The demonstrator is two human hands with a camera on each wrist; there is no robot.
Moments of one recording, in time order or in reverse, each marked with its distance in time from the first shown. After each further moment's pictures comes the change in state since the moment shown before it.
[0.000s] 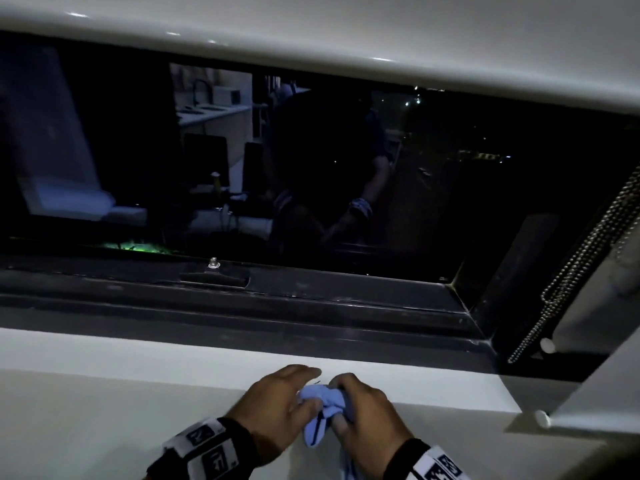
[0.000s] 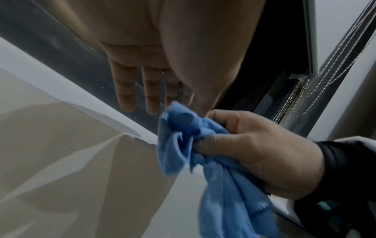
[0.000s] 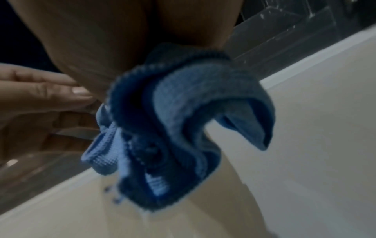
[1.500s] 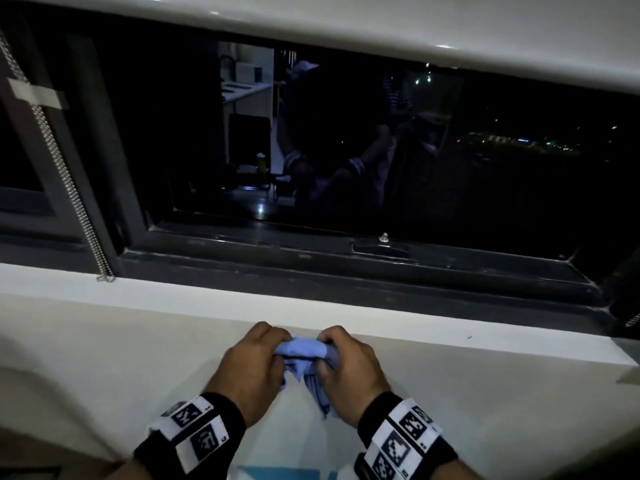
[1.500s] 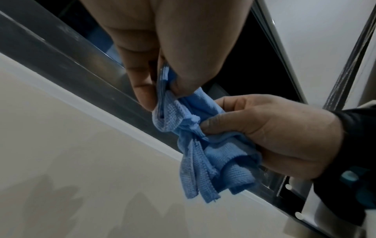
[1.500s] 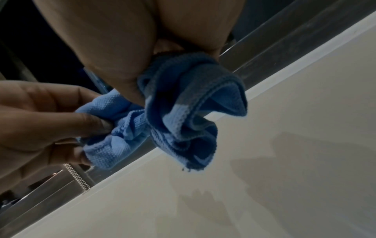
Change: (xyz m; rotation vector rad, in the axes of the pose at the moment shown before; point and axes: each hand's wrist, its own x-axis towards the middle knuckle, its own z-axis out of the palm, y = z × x) left_hand -0.193 -0.216 -0.191 0.037 0.266 -0.087; right_hand 0.054 -0.287 0.192 0.099 0.196 0.036
